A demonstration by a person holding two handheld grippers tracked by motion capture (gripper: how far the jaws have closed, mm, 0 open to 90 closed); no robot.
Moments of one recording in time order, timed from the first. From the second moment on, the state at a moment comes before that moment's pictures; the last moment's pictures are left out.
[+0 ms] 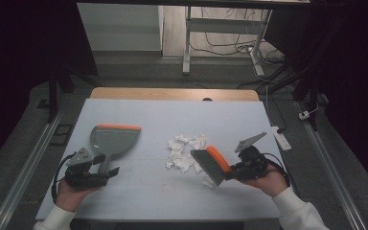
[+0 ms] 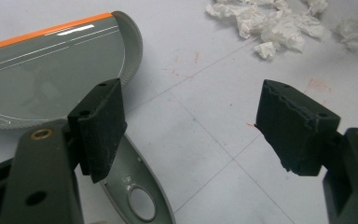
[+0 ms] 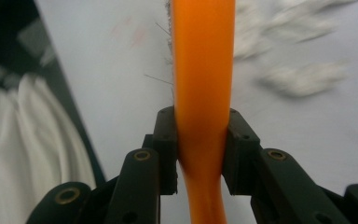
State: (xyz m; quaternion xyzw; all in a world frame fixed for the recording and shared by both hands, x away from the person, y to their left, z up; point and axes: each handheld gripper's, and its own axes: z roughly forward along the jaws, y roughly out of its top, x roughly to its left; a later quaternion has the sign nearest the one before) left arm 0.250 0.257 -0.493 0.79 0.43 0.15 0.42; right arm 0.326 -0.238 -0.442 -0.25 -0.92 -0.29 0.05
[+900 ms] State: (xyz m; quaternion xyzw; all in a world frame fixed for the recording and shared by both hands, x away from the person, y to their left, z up) left arm 0.249 0.257 -0.493 0.79 0.43 0.15 0.42; right arm 0.386 -0.243 -0.428 -0.34 -0.88 -0.34 -0.06
